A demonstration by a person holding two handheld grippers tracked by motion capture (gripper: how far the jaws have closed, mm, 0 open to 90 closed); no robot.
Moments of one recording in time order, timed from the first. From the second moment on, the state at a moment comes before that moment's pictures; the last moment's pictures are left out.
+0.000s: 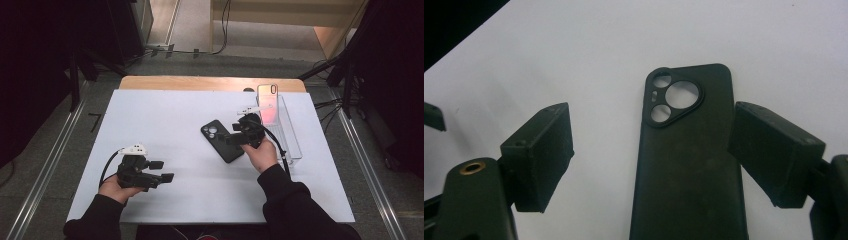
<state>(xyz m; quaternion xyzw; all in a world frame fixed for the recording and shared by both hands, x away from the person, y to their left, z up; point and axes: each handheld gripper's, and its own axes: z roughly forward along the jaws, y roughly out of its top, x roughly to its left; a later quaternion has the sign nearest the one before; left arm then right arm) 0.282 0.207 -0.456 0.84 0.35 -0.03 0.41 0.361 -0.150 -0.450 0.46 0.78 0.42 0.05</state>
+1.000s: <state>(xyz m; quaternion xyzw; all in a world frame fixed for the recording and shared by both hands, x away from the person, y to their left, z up) 0.282 0.206 -0.455 0.84 0.35 -0.03 0.41 0.380 -0.133 -0.484 0.46 0.80 0.37 0.07</state>
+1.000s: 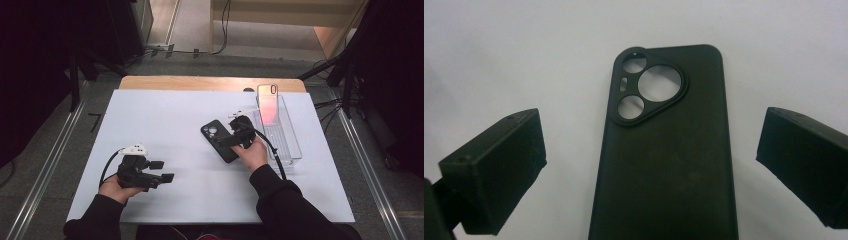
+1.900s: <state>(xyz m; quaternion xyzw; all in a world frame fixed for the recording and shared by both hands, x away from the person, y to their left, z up) 0.281 0.206 -0.454 0.84 0.35 -0.03 0.41 0.384 -0.122 -0.511 0.45 0.83 0.32 0.09</state>
